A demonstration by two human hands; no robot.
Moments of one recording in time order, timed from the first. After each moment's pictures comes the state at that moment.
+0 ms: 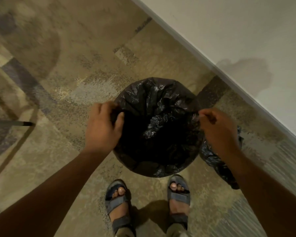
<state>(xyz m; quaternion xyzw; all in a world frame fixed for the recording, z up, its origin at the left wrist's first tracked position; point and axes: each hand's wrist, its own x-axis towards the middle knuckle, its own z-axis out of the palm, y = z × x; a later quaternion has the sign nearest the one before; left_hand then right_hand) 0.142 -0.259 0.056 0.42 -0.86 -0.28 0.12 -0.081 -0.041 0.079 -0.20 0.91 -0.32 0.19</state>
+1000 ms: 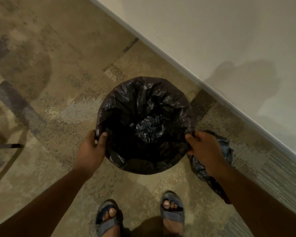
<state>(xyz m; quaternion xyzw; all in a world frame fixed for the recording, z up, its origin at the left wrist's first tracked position) 0.130 -0.254 0.041 0.54 -0.70 -0.47 0.07 -0.104 -0.026 0.055 -0.03 0.85 -0.37 0.37</state>
